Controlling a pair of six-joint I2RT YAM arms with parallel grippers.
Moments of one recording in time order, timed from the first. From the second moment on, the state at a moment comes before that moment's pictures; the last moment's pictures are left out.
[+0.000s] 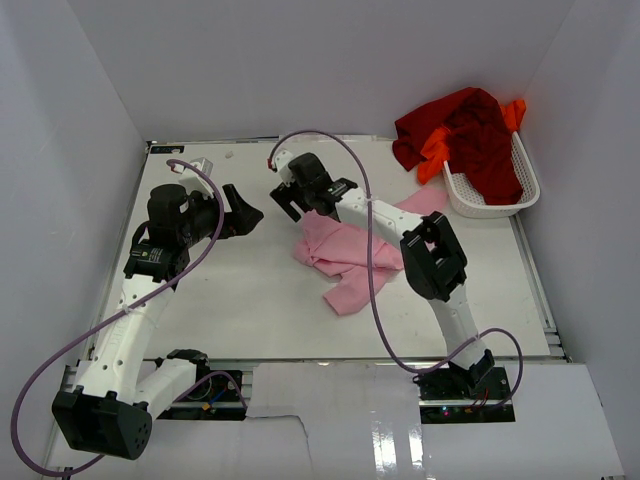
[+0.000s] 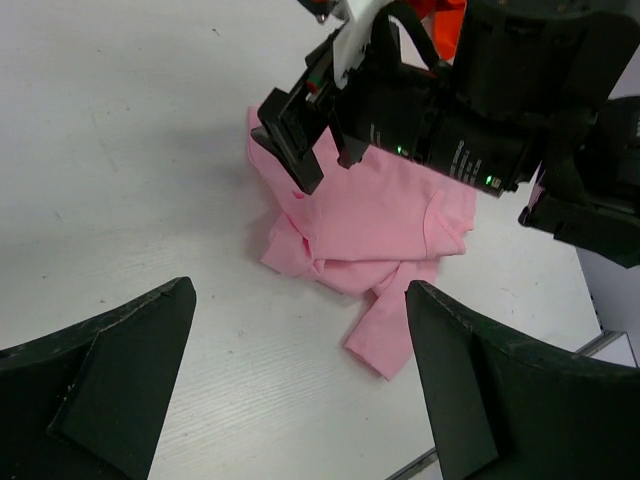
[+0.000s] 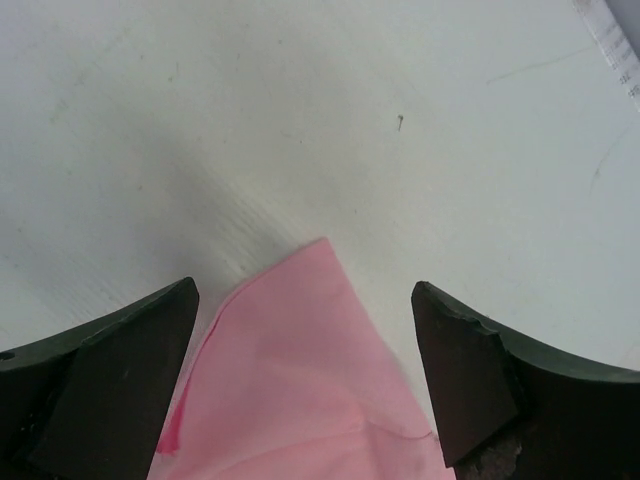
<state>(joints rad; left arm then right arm) -0.17 0.98 0.97 -0.39 0.35 -0.39 0.79 2.17 1.79 -0.27 0.17 -0.25</state>
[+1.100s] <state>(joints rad) -0.17 0.99 0.98 -0.39 0.35 -0.39 0.69 2.39 2.09 -0.63 -0.06 0.02</state>
